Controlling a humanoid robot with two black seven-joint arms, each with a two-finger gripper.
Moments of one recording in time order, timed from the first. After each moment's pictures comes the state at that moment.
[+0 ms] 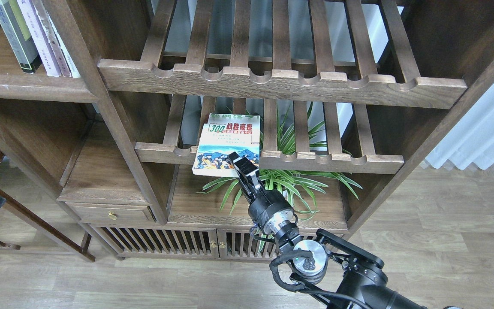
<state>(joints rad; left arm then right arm) 0.37 0.48 -1.68 -1.29 0.15 -0.49 0.15 0.30 0.01 0.60 1.24 0.35 0.10 0.40</state>
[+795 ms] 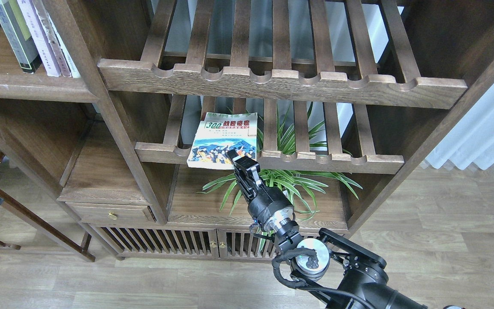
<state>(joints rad) 0.34 0.48 -1.56 -1.23 -0.05 -0.49 0.14 0.21 0.02 0.61 1.31 0.36 0.27 0.31</state>
